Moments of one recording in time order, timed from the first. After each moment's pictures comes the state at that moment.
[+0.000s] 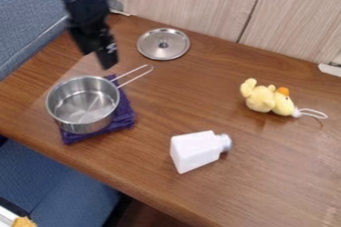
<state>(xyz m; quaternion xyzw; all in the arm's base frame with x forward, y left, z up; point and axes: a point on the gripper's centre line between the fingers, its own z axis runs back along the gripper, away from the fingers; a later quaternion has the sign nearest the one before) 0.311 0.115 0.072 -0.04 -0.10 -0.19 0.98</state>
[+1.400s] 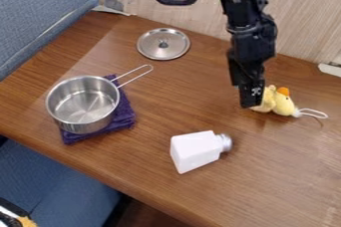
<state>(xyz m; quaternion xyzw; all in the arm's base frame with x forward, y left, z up) 0.374 -0.084 0.029 -0.08 -0.09 -0.47 0.87</state>
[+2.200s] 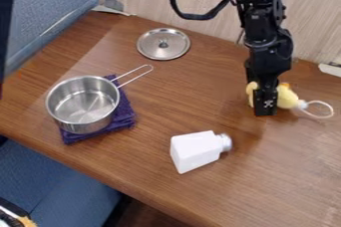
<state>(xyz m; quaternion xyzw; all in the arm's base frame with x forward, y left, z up) 0.384 -0.107 0.012 -0.07 -0.10 -0.52 0.85</state>
